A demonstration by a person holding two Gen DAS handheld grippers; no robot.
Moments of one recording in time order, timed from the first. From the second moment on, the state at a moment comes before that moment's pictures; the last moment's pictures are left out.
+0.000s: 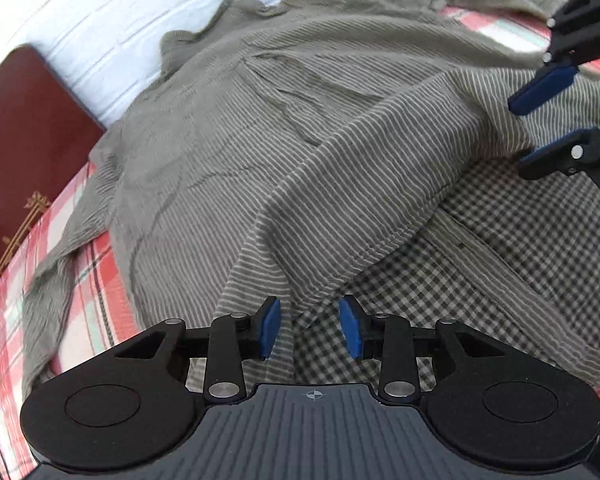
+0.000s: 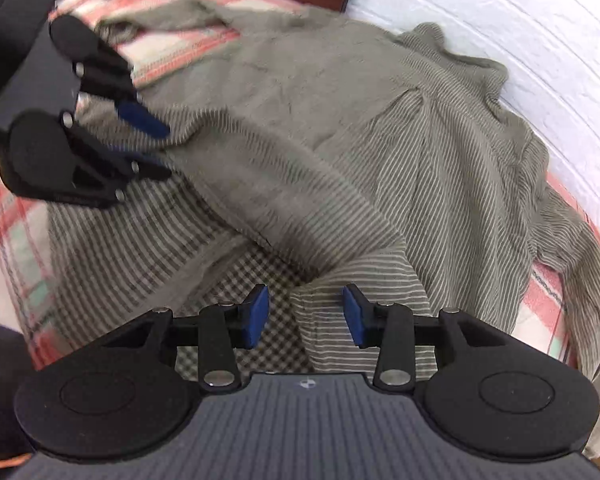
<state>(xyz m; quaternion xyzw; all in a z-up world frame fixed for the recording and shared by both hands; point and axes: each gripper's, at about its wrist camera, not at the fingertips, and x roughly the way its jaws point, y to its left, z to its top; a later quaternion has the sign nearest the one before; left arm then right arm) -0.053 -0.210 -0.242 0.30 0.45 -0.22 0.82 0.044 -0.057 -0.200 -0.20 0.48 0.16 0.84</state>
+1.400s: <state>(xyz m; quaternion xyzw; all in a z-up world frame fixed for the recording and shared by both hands) -0.154 -0.248 -0.233 0.30 0.40 -0.20 0.84 -0.018 -0.159 -0.080 0.09 0.41 0.11 0.90</state>
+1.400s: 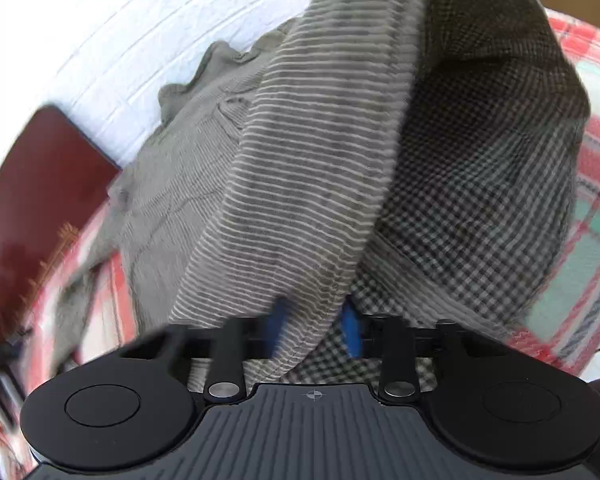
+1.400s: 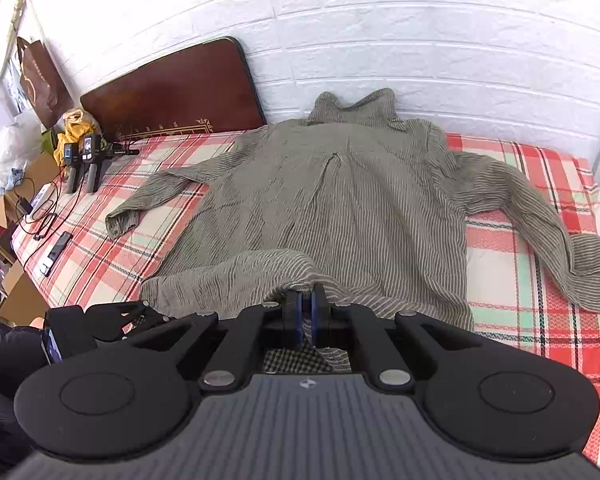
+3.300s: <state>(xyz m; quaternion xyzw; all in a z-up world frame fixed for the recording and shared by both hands) -0.086 -0.026 -0.230 -0.10 0.57 -0.09 0.81 -0.086 -0.250 -0.213 0.29 0.54 0.02 0.79</state>
